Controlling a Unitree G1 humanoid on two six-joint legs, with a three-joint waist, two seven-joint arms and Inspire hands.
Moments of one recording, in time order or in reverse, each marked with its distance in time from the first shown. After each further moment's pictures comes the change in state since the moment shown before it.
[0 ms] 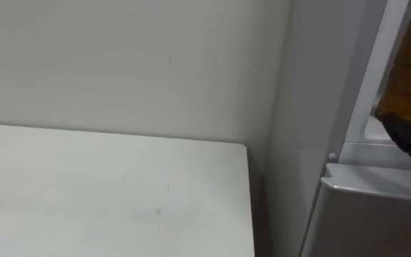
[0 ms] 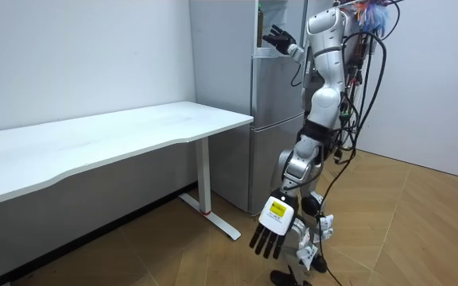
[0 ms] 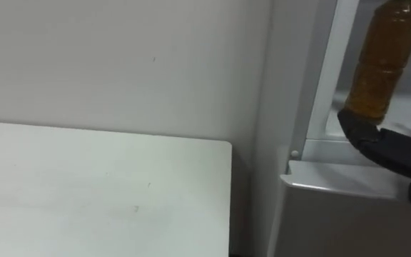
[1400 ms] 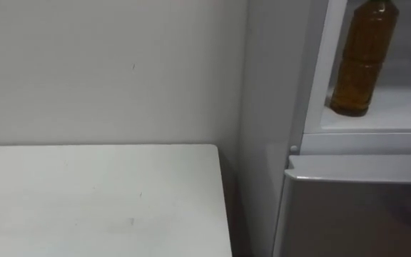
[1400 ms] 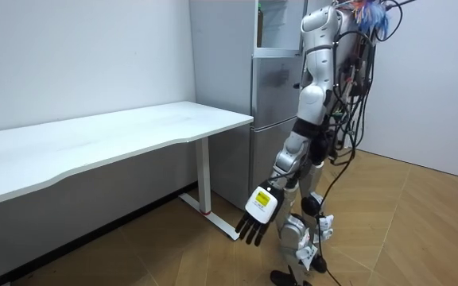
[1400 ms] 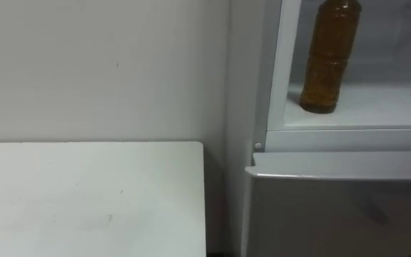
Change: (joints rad) left arm -0.032 -0.026 -0.089 0.068 -0.043 -0.070 0.058; right arm 0.335 0.245 -0.021 0.418 -0.451 -0.158 -0.371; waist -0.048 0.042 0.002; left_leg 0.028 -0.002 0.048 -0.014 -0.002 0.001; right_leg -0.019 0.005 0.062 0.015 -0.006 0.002
